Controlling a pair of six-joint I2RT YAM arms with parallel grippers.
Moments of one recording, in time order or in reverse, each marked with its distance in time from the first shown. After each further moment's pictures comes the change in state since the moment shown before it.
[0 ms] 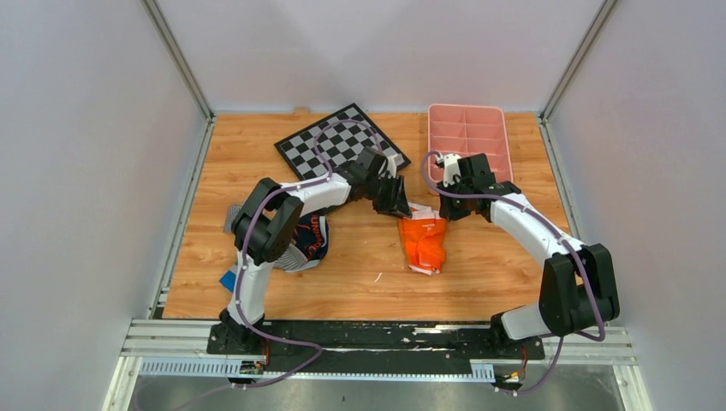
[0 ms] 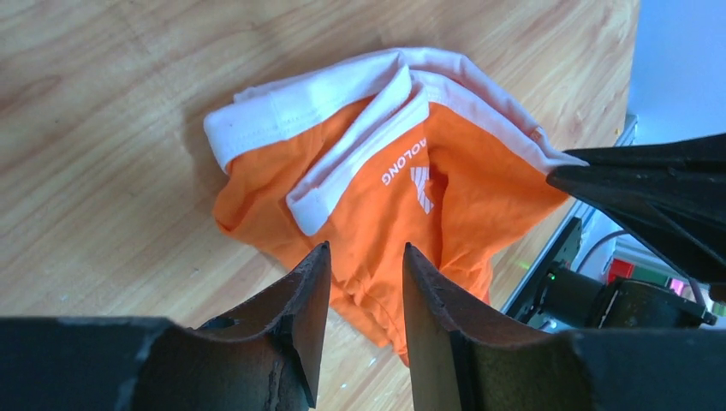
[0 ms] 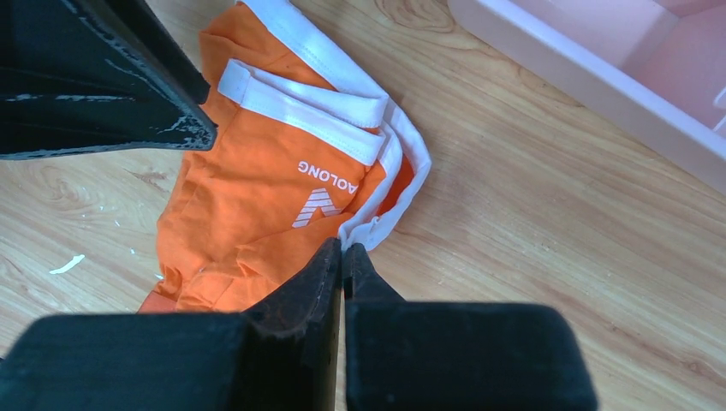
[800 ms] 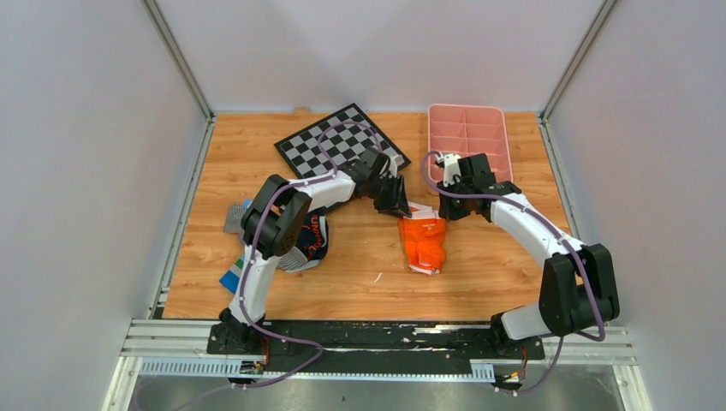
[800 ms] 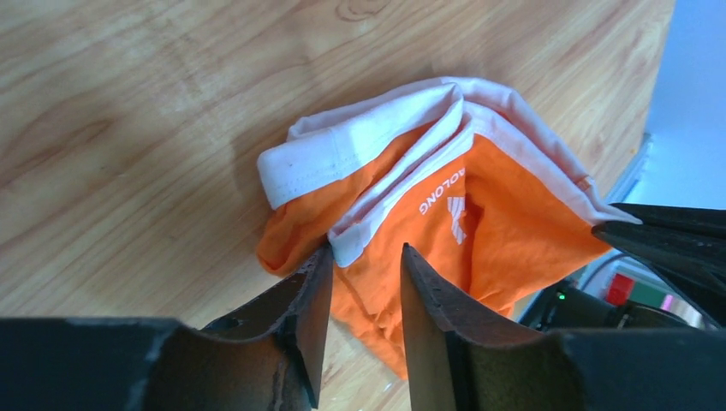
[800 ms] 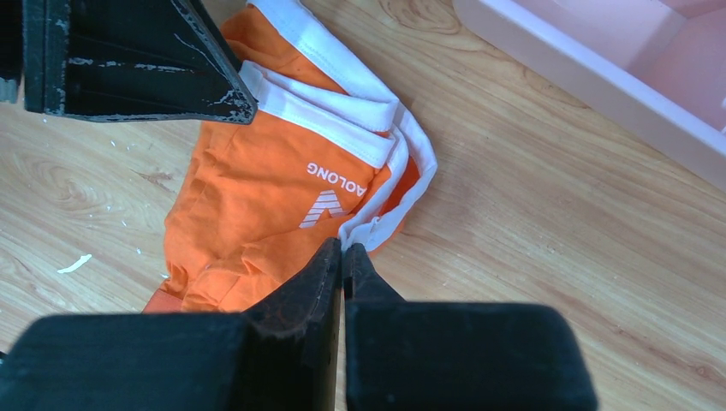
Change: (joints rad) left arm 0.013 0.092 0.090 -0.060 -0.027 -0.005; right arm -0.002 0.000 0.000 0.003 -0.012 0.007
